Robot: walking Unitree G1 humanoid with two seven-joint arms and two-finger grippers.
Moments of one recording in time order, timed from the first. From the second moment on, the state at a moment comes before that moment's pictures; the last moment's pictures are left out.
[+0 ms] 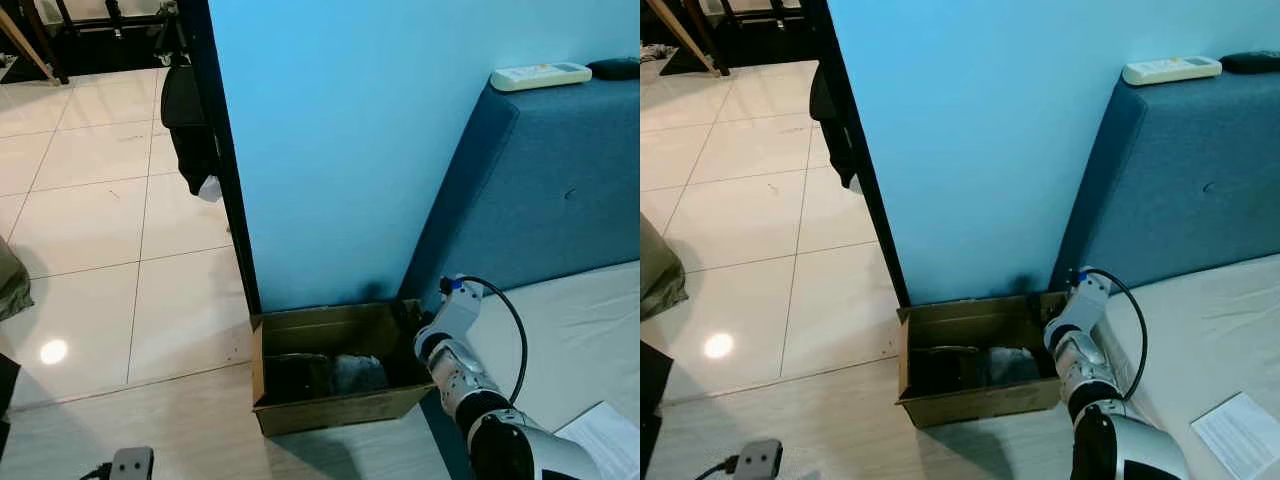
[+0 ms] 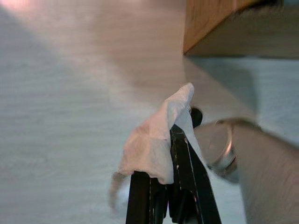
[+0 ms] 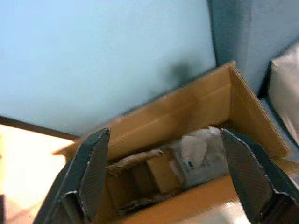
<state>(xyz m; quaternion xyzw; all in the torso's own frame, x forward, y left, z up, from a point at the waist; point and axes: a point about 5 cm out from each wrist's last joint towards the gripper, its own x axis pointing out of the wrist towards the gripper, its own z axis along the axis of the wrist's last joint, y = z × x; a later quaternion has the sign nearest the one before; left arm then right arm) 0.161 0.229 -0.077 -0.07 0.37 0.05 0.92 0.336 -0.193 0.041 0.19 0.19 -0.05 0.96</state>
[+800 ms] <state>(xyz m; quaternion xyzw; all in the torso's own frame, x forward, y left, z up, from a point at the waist) 0.311 0.131 0.025 -0.06 0.19 -0.28 0.94 0.181 -0.177 -0.086 0.14 0.46 -0.03 0.88</state>
